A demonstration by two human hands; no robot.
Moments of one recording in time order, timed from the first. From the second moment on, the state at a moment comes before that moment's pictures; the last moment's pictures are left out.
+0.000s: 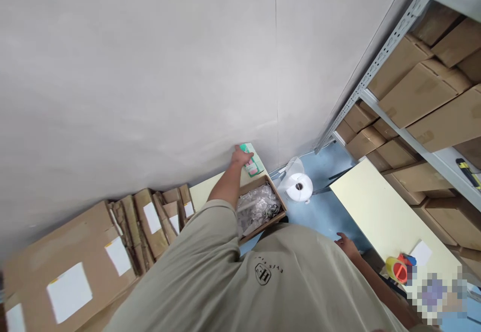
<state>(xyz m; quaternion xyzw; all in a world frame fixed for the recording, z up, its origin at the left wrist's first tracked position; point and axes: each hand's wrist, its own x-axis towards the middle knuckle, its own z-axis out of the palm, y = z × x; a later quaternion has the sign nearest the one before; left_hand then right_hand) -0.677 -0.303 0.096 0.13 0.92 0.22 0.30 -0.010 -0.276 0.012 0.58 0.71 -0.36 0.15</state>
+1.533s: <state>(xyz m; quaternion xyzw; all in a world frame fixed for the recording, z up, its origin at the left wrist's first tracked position) -0.001 -0.150 0.299 0.65 0.30 0.42 0.56 0.278 -0.278 0.191 0.35 0.41 -0.73 -0.41</state>
